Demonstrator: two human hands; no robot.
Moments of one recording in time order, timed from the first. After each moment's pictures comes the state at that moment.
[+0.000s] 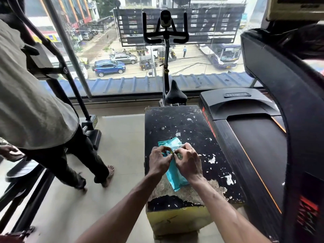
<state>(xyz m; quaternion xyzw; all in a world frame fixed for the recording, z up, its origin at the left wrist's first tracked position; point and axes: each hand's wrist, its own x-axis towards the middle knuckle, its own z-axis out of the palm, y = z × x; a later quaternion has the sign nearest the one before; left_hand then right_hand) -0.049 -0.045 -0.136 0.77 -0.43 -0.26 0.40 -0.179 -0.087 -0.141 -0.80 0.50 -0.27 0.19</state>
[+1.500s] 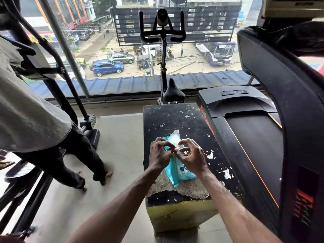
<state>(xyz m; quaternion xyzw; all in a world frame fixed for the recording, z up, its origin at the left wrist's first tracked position) -0.051 -0.048 -0.127 0.74 -0.50 -0.21 0.39 -0.206 -0.097 -0.142 -0.77 0.43 -0.34 0.32</state>
